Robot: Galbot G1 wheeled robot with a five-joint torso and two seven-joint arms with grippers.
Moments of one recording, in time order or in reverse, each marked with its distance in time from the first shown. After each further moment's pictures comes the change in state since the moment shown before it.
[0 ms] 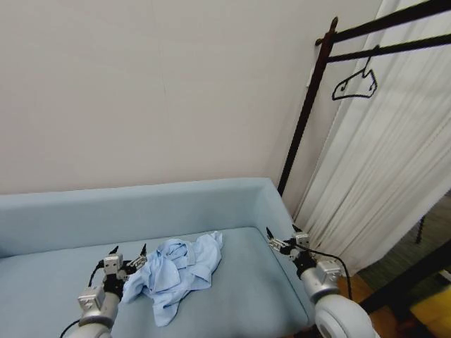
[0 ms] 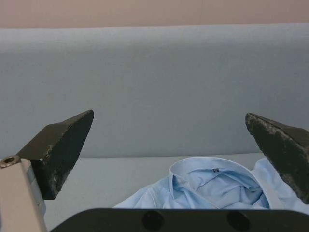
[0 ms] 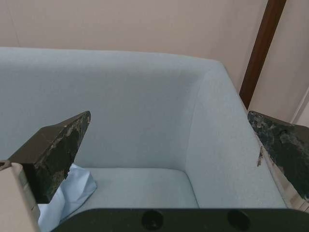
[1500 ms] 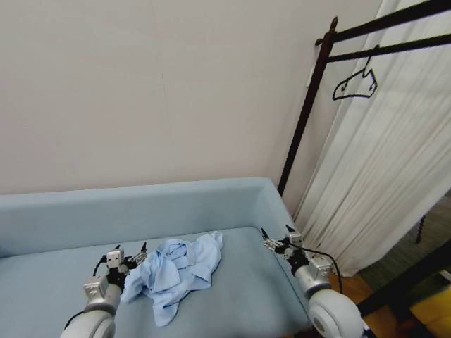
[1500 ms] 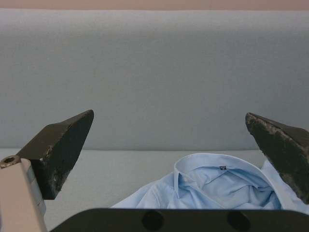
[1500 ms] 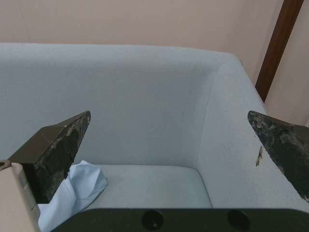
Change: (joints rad) left arm -0.089 0.042 0.014 0.078 -0.059 0.055 -0.033; right arm 0.042 -0.031 -0.046 -0.050 0.044 0.023 -0.003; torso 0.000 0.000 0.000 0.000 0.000
